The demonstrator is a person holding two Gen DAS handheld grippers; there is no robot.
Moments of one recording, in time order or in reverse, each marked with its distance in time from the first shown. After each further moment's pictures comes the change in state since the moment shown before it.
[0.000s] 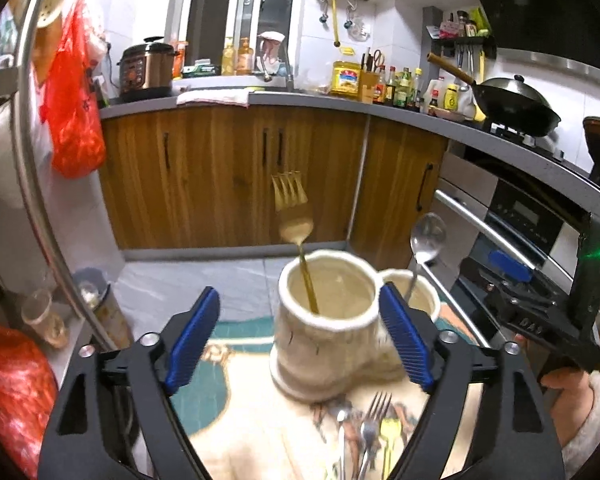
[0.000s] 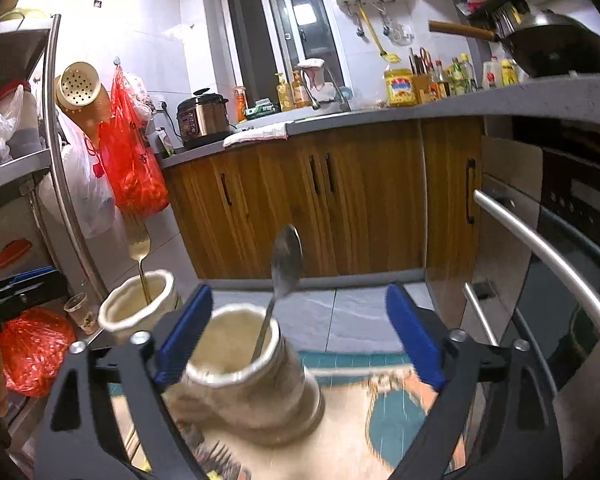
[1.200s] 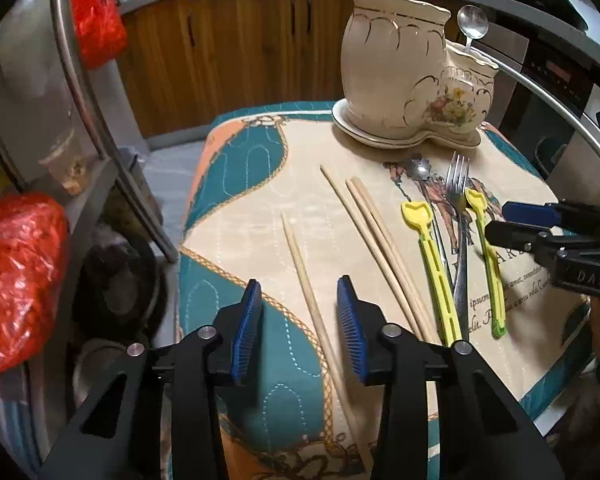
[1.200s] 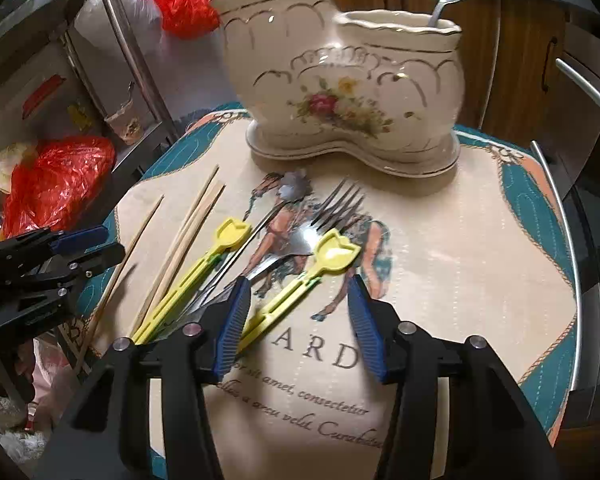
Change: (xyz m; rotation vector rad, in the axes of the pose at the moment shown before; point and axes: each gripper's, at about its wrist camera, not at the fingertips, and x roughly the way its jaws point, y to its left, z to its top) left arm 0.003 0.040 -0.160 0.011 0.398 0.082; right arm 0.012 0.100 -0.129 -0.149 0.617 0.104
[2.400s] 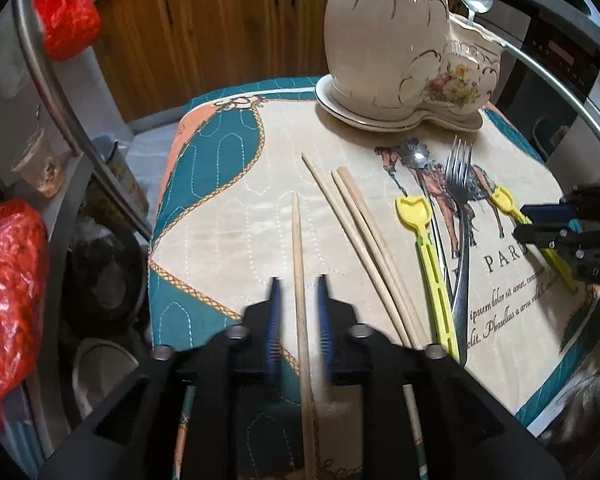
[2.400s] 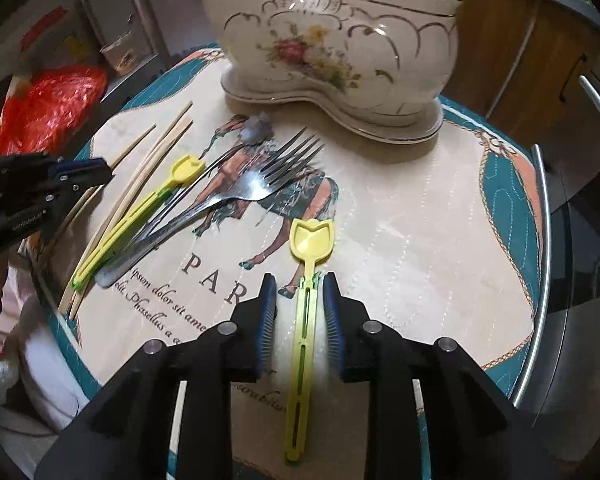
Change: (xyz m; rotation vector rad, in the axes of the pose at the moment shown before) left arm 0.023 -0.006 0.020 0.057 0.117 -0.030; right arm 0.005 -0.030 0.008 -0.168 0.220 -0.033
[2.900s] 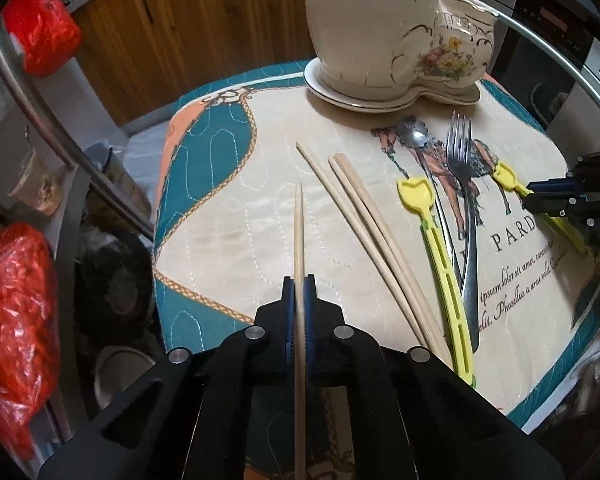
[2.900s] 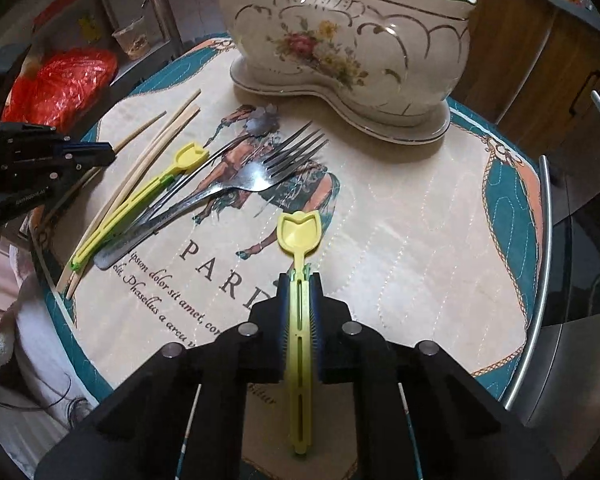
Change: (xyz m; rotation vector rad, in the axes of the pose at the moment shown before) left arm 0.004 -0.002 0.006 0.076 0.058 0.018; right arm -0.004 -0.005 -0.005 -0.042 -0.008 0.003
